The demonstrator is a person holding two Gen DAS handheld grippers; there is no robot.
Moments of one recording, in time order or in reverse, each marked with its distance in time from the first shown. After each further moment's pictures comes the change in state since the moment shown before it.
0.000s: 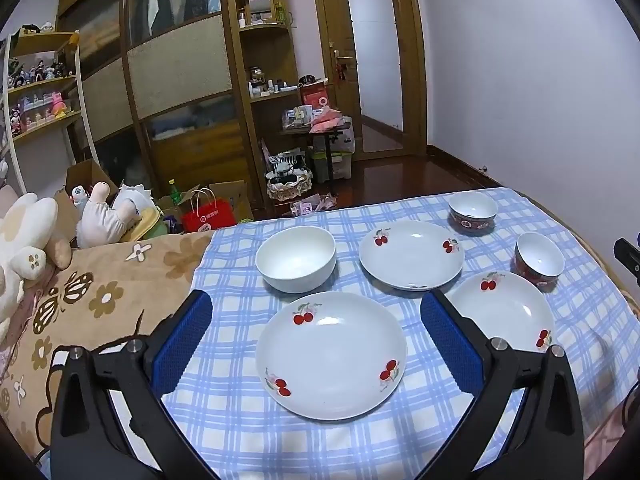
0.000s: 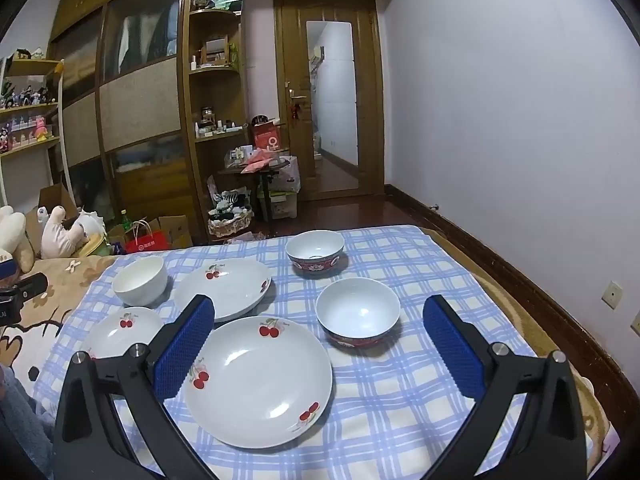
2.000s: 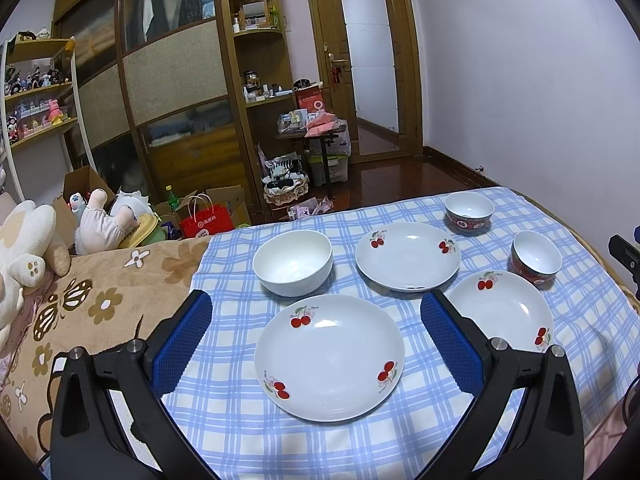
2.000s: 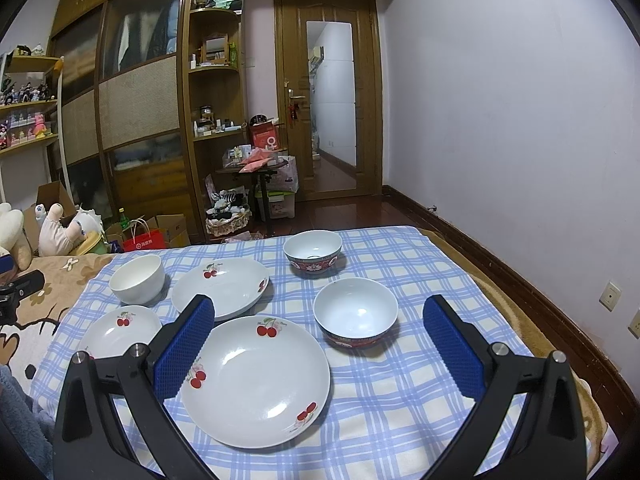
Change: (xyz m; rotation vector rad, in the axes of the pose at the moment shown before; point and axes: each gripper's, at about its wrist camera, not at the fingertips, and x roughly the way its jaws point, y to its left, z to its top) left arm -0.002 -0.003 0.004 0.005 -0.011 0.010; right arm 0.002 -0.003 -0.001 -0.002 -0.004 -0.001
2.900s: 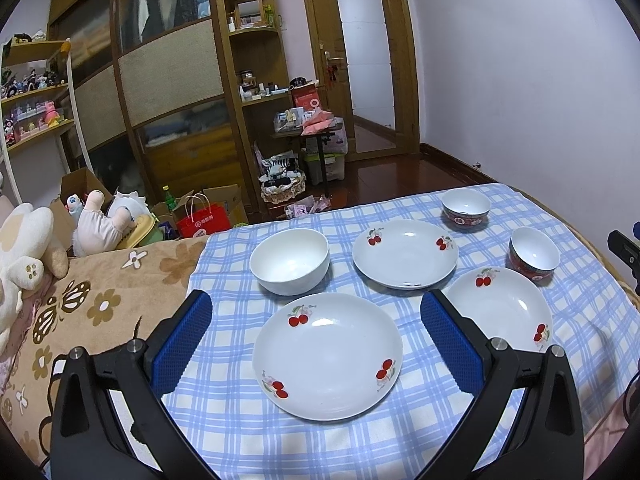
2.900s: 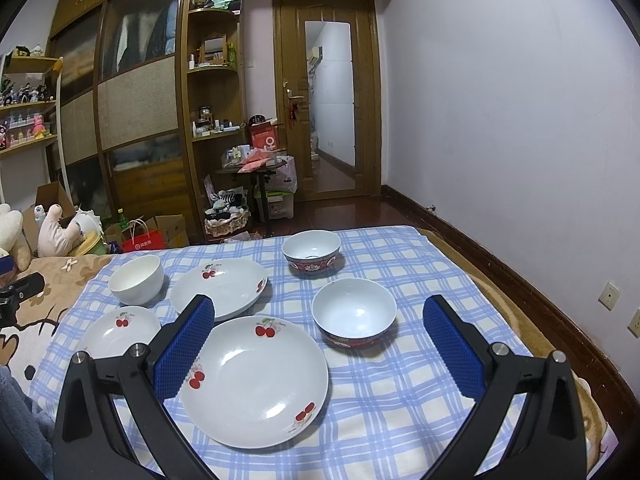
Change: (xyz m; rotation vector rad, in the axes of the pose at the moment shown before) left arm 0.000 -0.005 0.001 0.018 0.005 -0.011; right arm 0.001 -0.003 -0.001 -0.003 0.001 -0.005
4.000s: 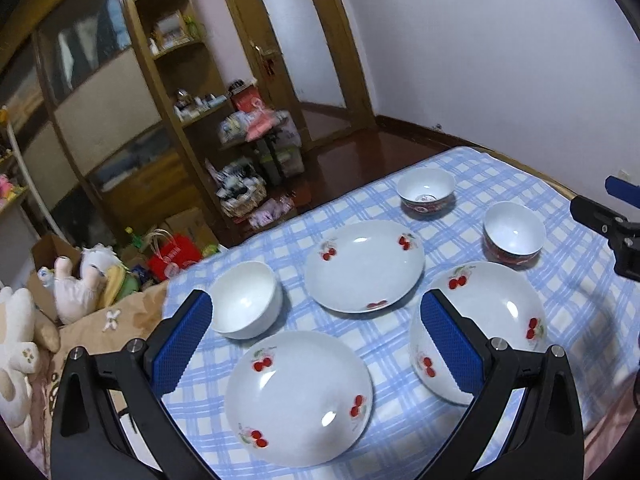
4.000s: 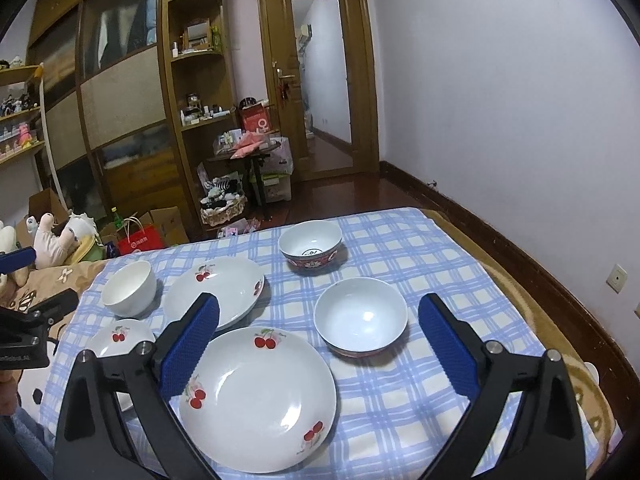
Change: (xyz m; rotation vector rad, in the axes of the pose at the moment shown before) left arm 0.049 -0.072 0.056 0.249 0.074 -0.104; right arm 0.043 0.002 0.021 0.061 0.093 -0.002
